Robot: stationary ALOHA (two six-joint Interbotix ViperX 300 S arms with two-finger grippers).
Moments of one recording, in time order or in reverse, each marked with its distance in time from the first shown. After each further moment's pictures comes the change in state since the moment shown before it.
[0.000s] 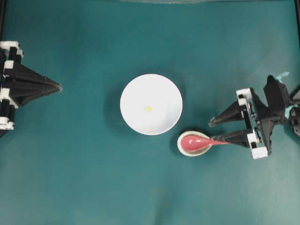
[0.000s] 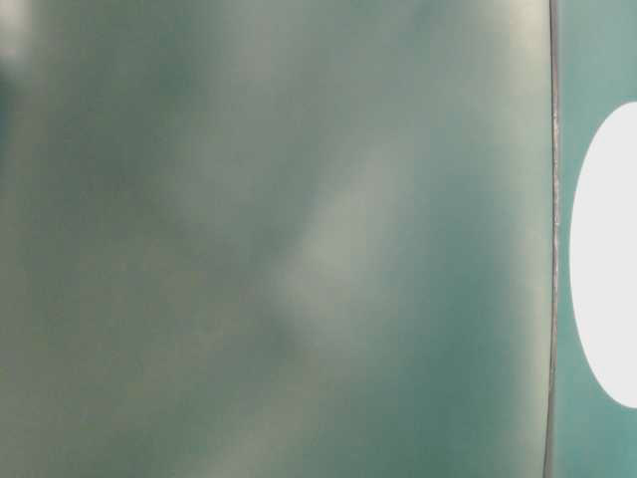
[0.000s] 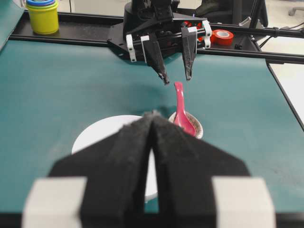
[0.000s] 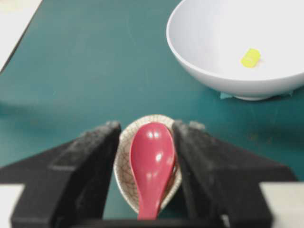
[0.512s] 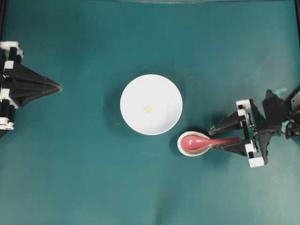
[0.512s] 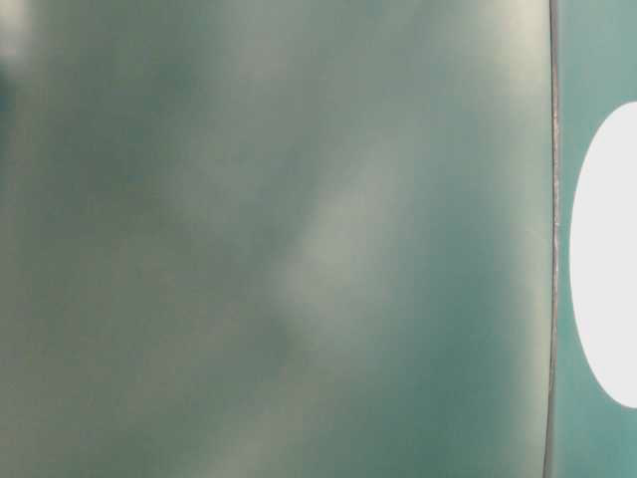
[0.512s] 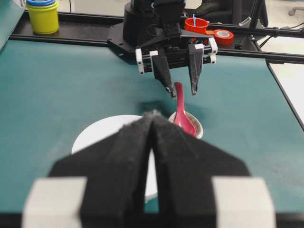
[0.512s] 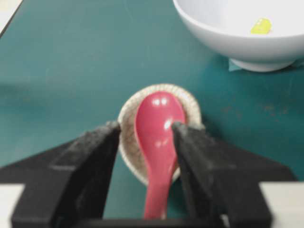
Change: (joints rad) left arm 0.002 -0.002 0.000 0.000 0.000 0.000; right arm 0.207 0.247 0.008 0.261 -0.250 -0.061
